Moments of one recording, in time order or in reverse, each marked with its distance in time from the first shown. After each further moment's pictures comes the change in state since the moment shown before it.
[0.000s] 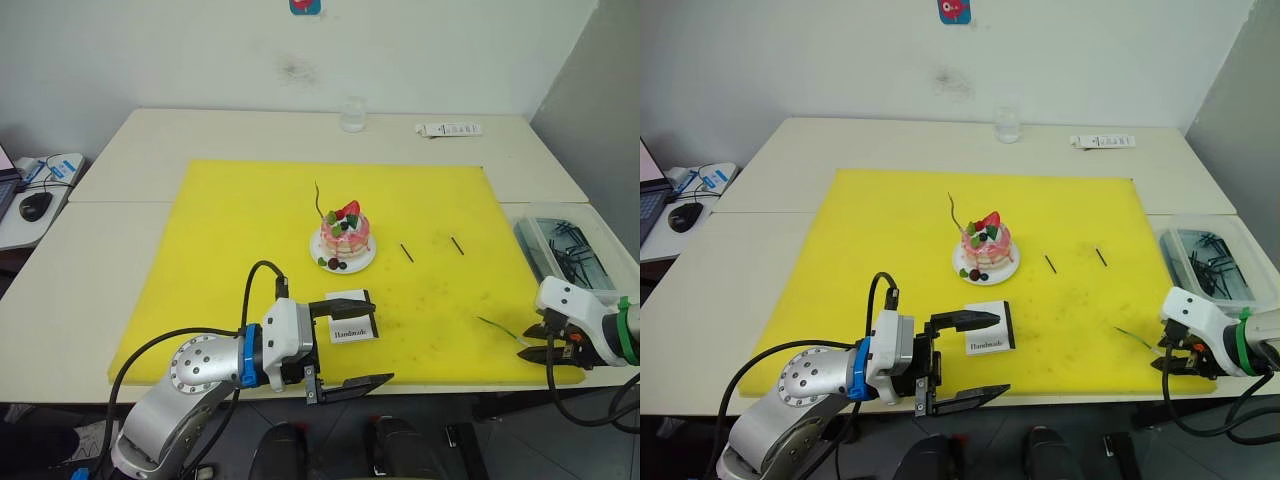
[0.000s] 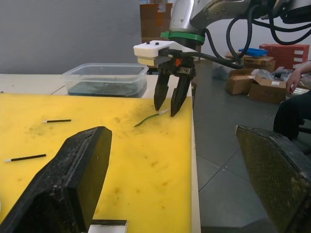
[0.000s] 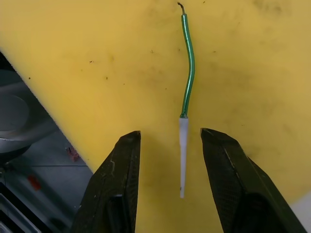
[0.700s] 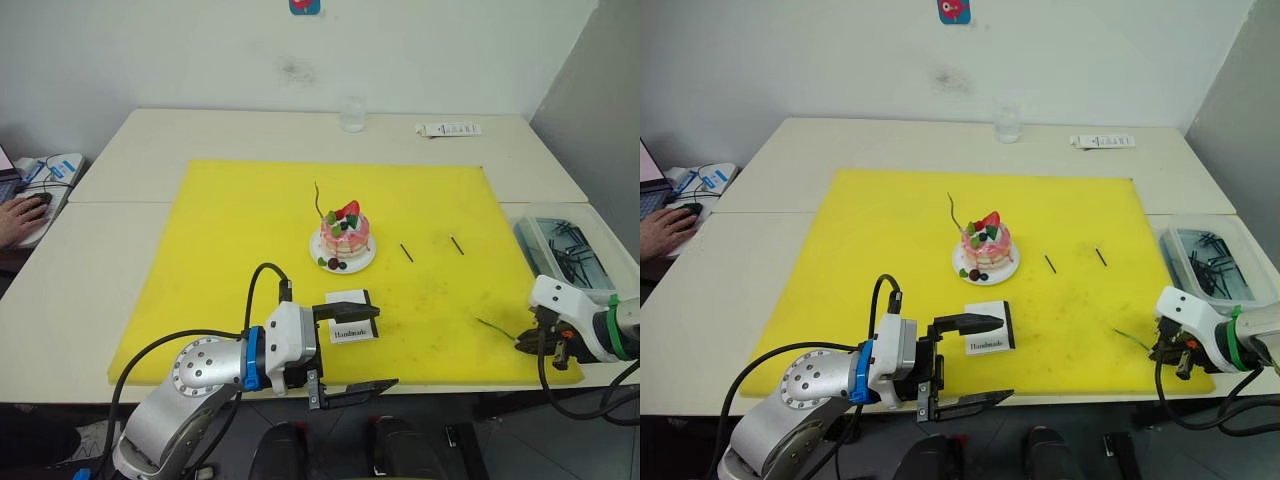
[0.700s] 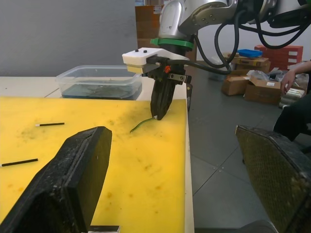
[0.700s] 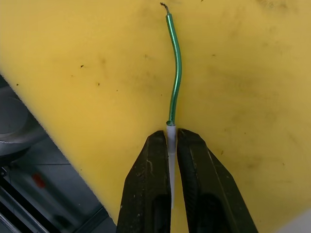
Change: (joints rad) left arm 0.005 0.001 -0.015 -0.015 0.000 0.000 0.003; right arm -0.072 0.006 0.082 0.032 -0.007 0.016 -0.008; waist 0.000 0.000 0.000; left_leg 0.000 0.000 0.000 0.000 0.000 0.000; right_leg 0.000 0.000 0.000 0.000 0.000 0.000
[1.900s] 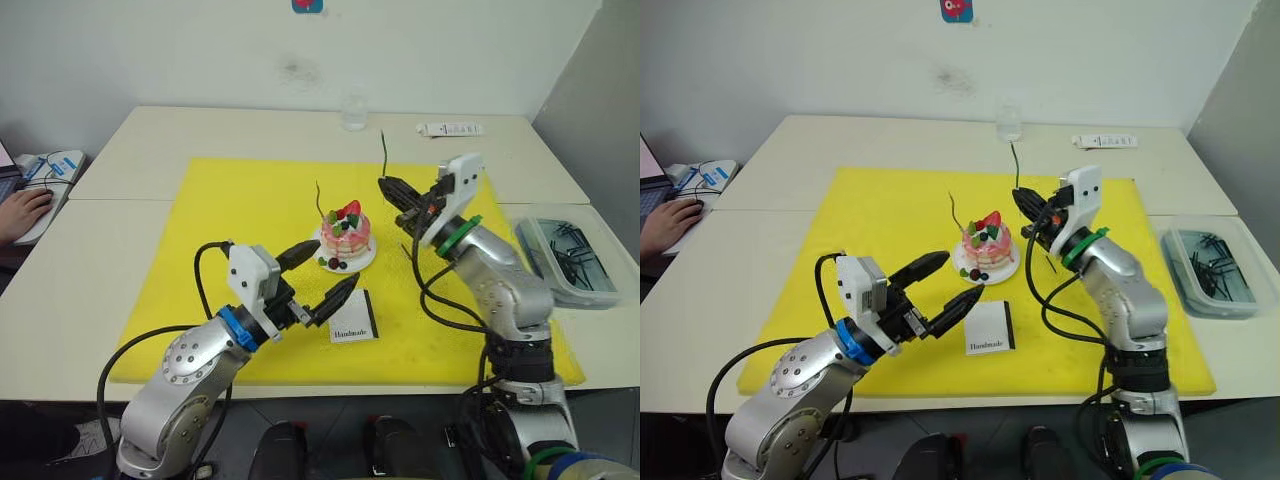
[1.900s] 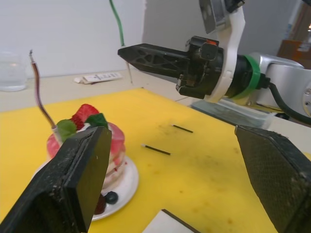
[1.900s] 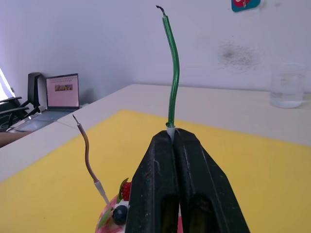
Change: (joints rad) left arm -0.011 -0.198 0.175 -0.017 -0.036 0.176 0.474; right arm -0.524 1.110 -0.070 0.210 0.086 -0.353 -0.661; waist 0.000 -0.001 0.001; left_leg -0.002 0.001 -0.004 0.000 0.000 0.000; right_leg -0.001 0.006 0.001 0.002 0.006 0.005
